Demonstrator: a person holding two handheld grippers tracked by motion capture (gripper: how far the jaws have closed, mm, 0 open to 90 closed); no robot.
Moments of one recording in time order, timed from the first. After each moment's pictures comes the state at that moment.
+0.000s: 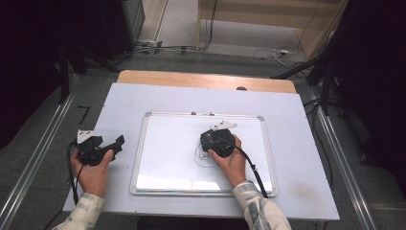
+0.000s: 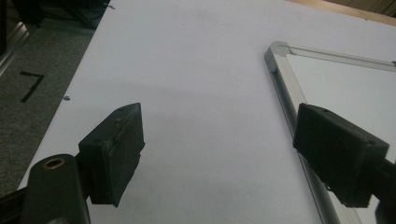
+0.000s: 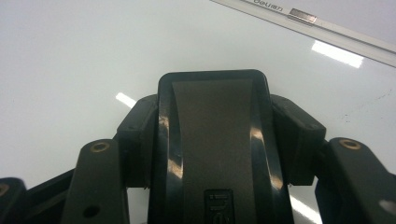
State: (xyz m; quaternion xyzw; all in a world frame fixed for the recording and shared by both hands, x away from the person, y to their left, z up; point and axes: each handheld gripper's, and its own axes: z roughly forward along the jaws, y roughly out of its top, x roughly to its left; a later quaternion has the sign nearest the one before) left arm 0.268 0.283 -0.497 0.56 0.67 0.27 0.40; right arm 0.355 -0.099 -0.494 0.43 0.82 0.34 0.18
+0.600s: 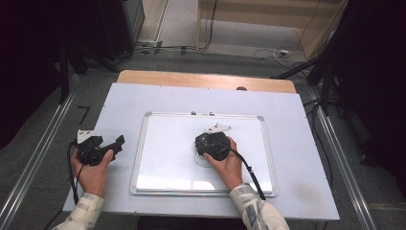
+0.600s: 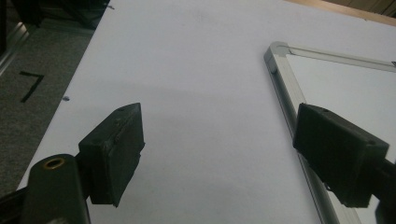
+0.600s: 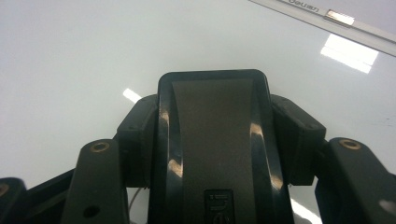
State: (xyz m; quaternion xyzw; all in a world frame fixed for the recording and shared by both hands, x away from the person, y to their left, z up) left arm 0.269 0.283 -0.497 0.56 0.67 0.27 0.40; right arm 0.344 -0.086 -0.494 0.41 0.83 0.34 0.17
